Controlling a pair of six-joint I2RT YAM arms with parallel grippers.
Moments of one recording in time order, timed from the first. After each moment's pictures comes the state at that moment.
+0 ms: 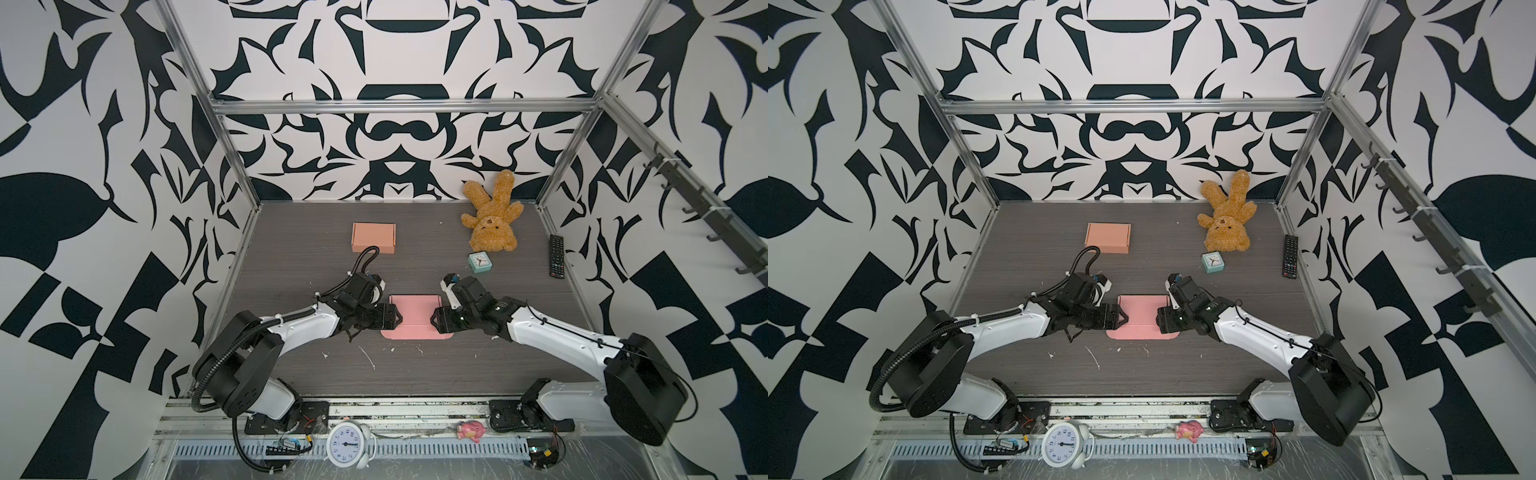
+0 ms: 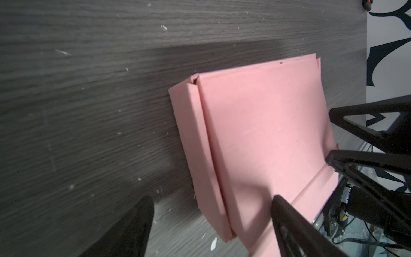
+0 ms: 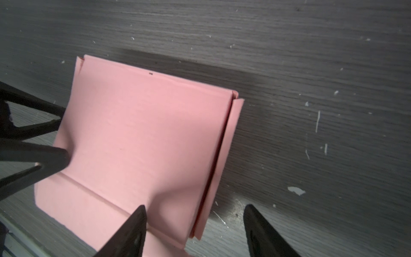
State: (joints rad) left arm -0.68 1.48 0.68 -0.13 0.35 -0.60; right arm 0.66 1.30 0.68 -0.39 -0.11 0.47
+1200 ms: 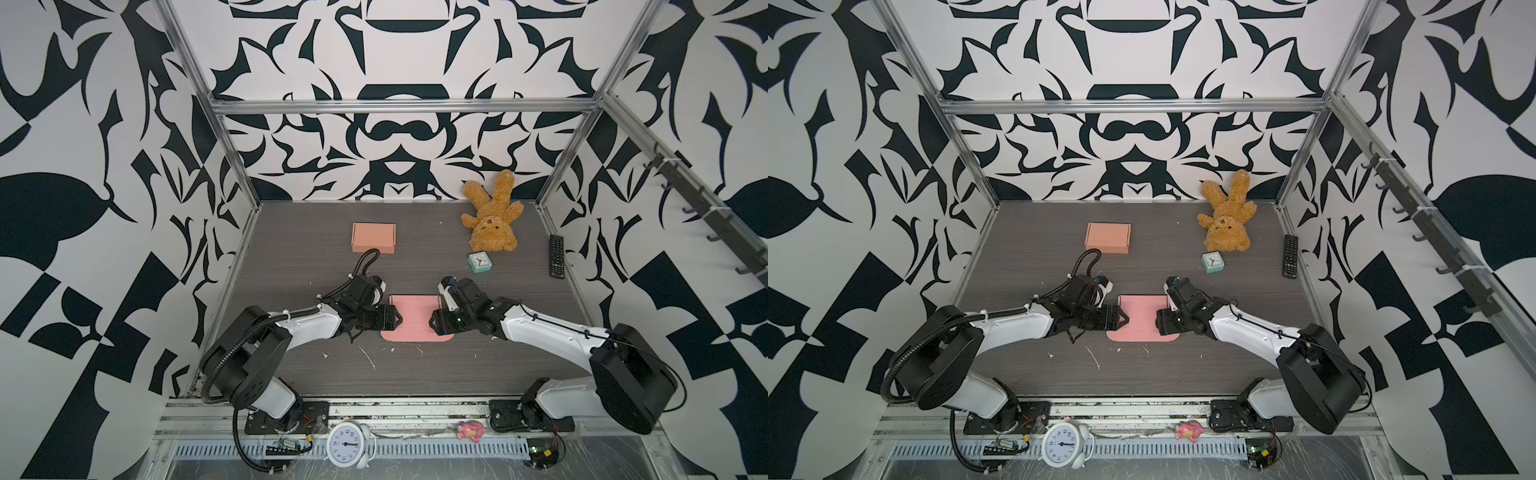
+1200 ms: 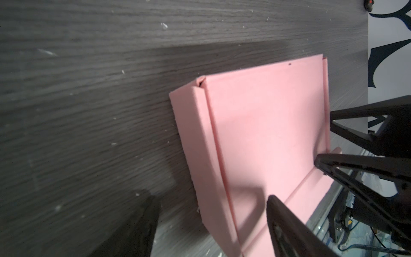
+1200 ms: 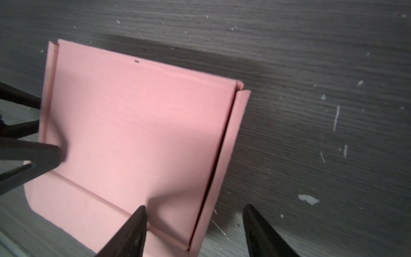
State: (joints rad) left arm -0.68 1.53 0.66 -0.05 0.35 -0.61; right arm 0.66 1.36 0.66 -0.35 -0.12 0.47
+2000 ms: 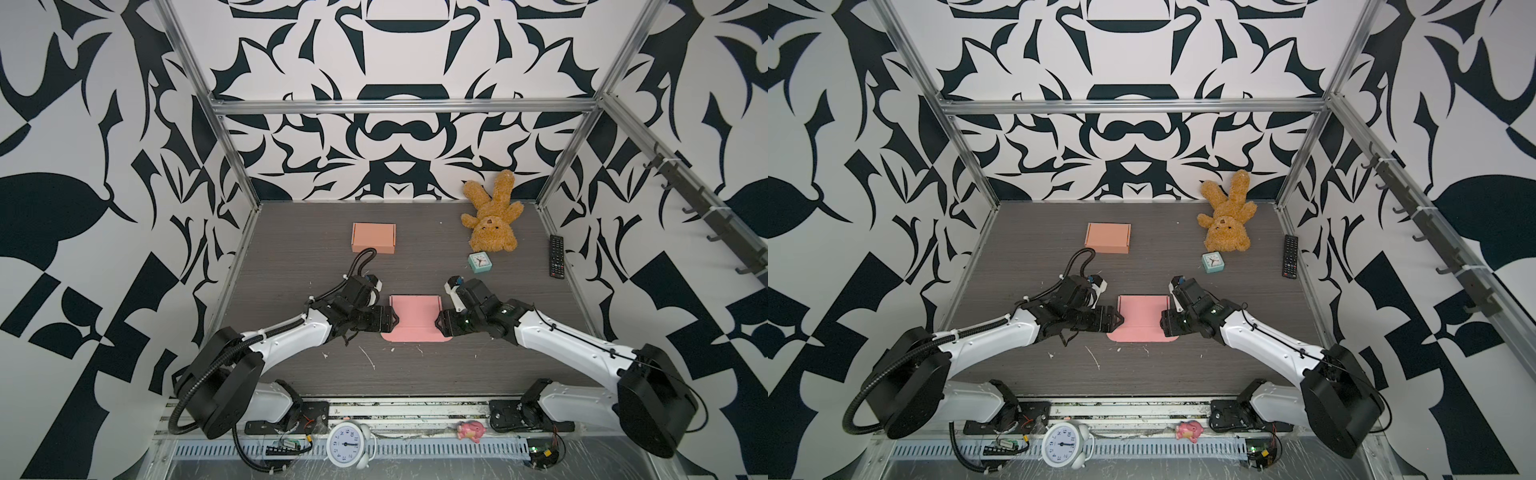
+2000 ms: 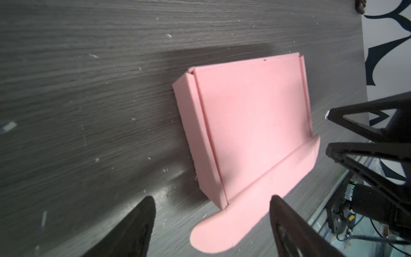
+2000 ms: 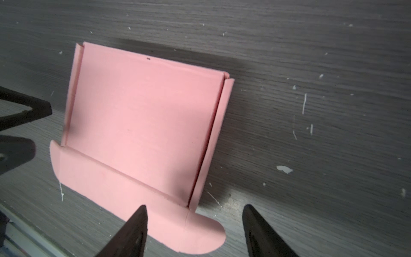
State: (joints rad) left arm -0.74 1.34 0.65 -0.22 0.27 -0.59; right arm 0.66 1.19 0.67 -0.48 -0.10 0.47
